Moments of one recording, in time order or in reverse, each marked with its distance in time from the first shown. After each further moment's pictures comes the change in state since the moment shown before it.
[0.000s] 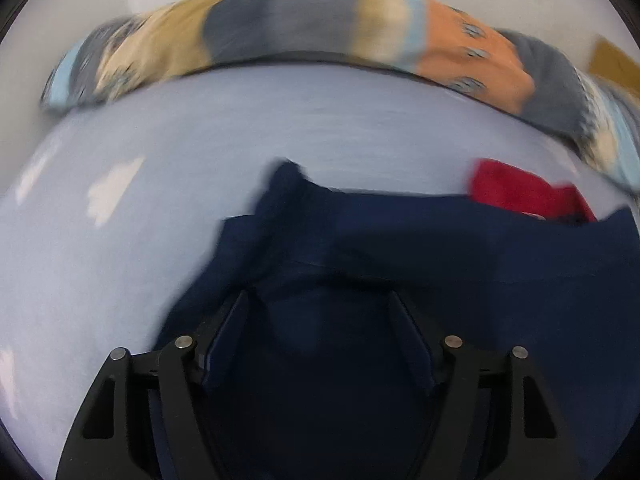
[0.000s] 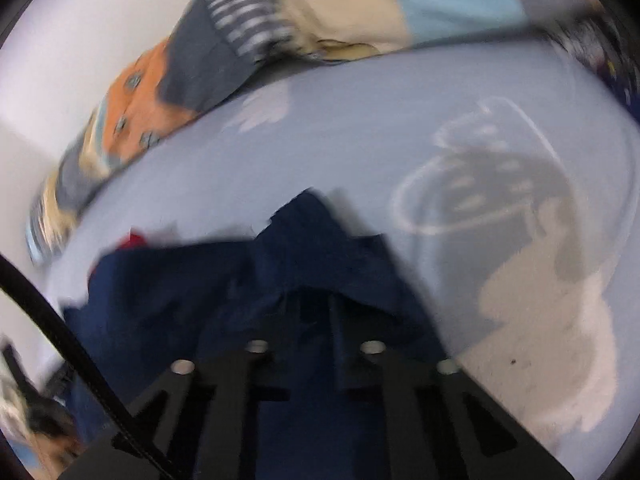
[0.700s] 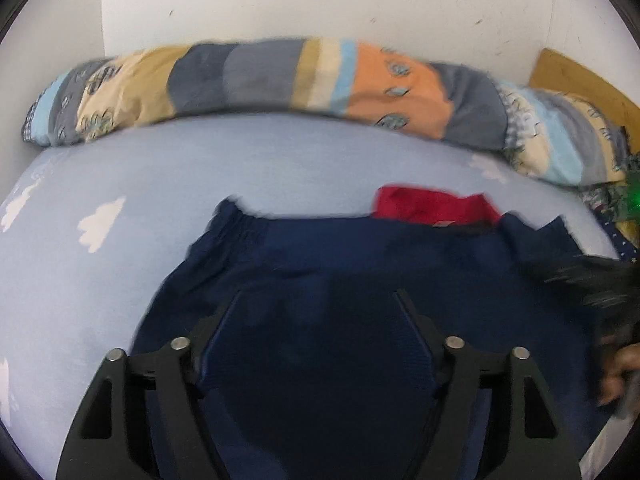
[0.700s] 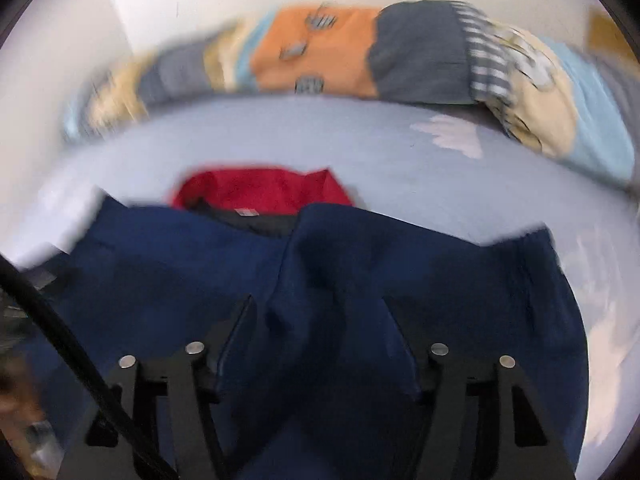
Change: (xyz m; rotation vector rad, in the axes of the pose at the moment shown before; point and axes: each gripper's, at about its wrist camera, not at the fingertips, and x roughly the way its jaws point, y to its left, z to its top) left arm -0.066 -0.025 -0.016 0.094 -0.100 -0.111; right arm -0.004 0.135 -0.050 -0.453 -0.048 0.034
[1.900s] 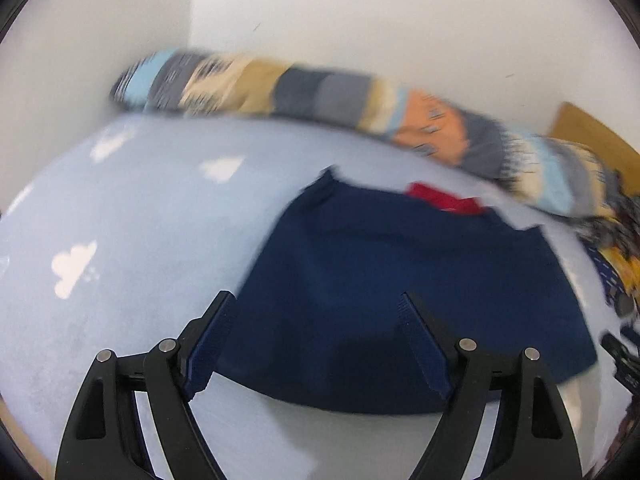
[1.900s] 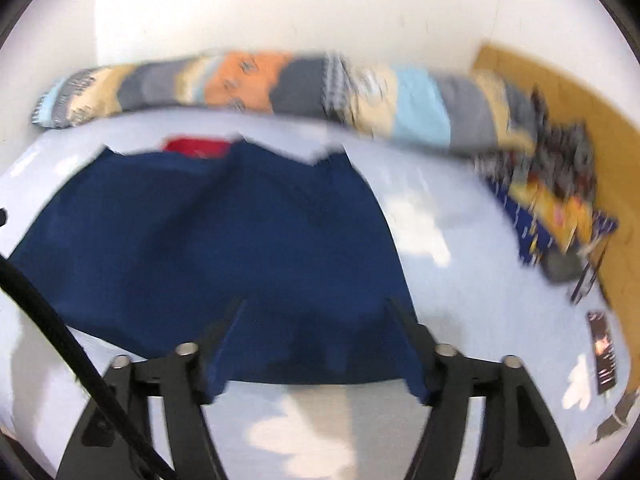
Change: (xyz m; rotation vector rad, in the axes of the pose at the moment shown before) left arm -0.180 0.023 -0.118 -0.146 -0.155 0.063; right arm -0.195 0.046 -0.174 -0.060 -0.163 -0.433
